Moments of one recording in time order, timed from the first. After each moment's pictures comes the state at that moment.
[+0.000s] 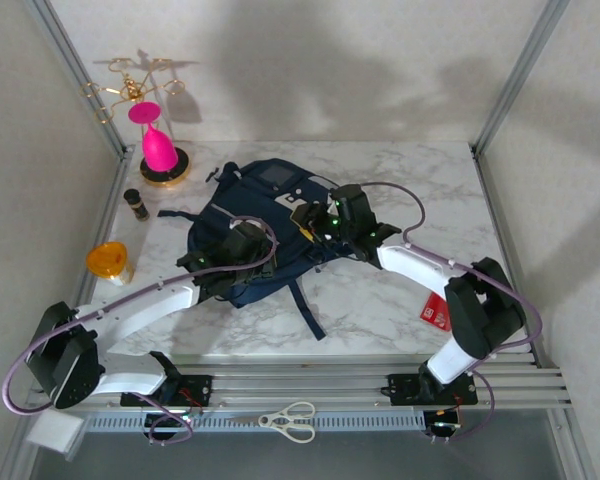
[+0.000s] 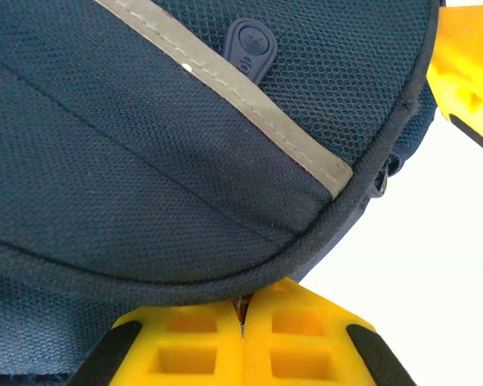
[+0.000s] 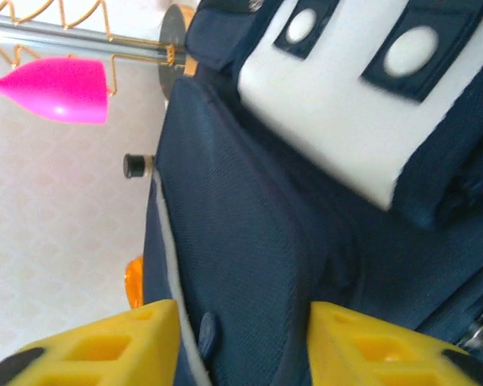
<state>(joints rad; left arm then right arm) -0.72 1.29 0.87 -0.41 -0.11 -0.75 0.65 1.59 1.02 0.07 -0.35 1.20</state>
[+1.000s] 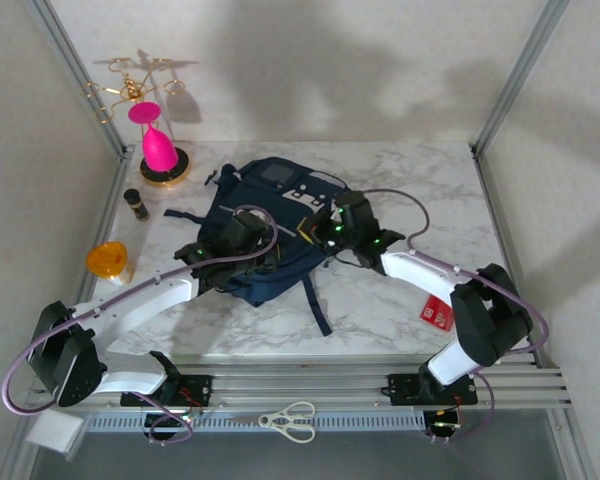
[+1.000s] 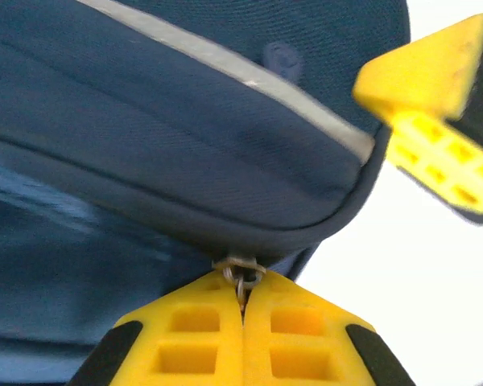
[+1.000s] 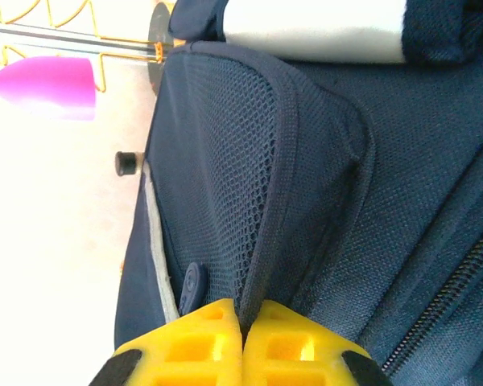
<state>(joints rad) -0.70 1.31 0.97 -0.46 -0.06 -0.69 0.60 1.55 0.96 0.03 -0.35 1.16</state>
